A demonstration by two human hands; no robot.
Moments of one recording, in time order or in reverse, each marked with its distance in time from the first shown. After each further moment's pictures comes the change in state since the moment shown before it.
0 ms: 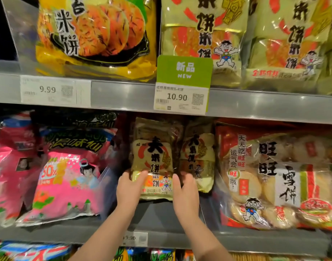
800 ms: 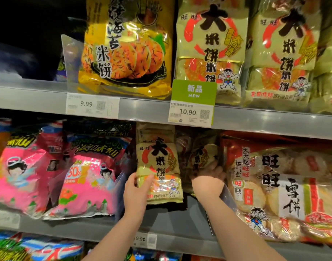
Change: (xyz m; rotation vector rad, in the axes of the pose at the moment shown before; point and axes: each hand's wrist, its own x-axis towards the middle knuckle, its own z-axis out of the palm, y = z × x) left_hand -0.026 0.009 -0.020 -0.281 0.002 0.155; right_hand 0.054 -0.026 -0.031 -0.484 0.146 0.116
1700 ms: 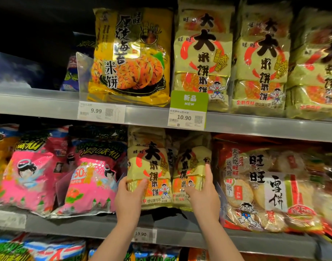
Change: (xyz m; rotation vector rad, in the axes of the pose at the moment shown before) left_hand -0.032 0.026 -0.029 0.097 0.116 0.083; right_hand -0.090 0.018 -0.058 0.585 -0.177 -0.075
